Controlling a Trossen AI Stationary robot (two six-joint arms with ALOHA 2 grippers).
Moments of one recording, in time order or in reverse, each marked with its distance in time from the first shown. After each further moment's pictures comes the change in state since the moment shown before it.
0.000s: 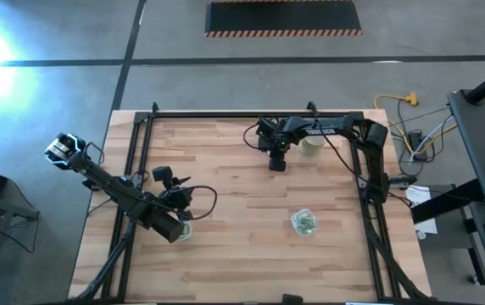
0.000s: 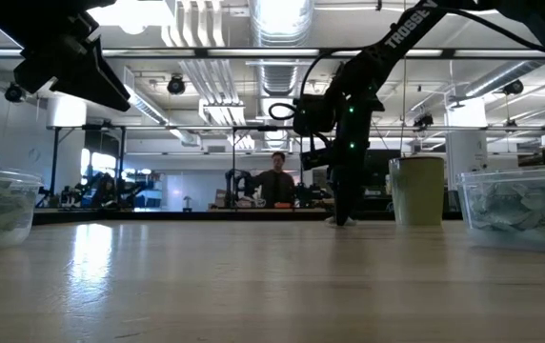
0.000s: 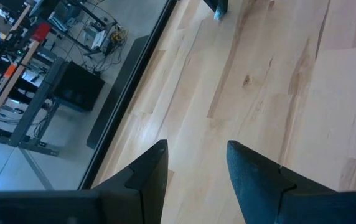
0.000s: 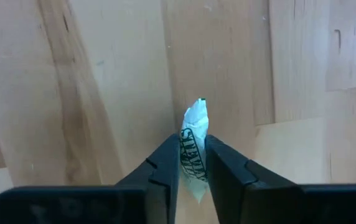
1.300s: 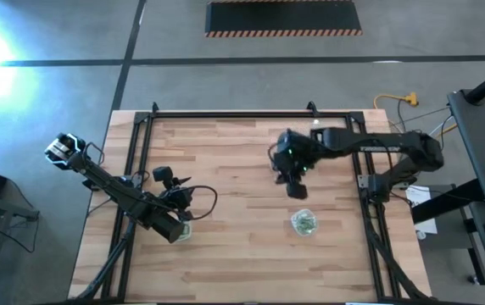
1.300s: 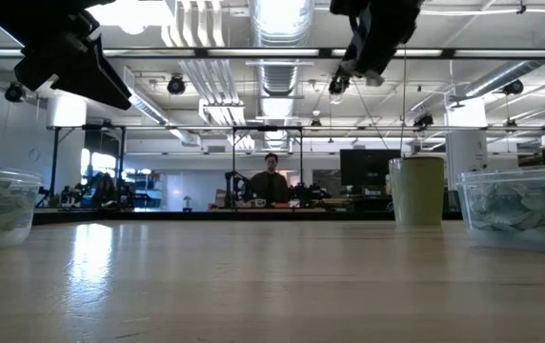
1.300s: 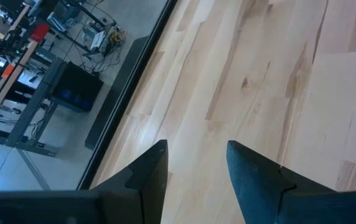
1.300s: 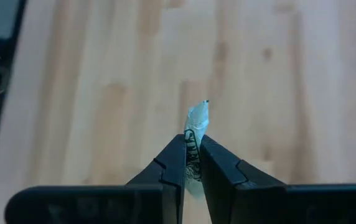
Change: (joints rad) left arm 0.000 0.000 0.006 0.008 0.000 0.004; right arm 0.352 -0.516 0.006 -0.194 -0.313 0.280
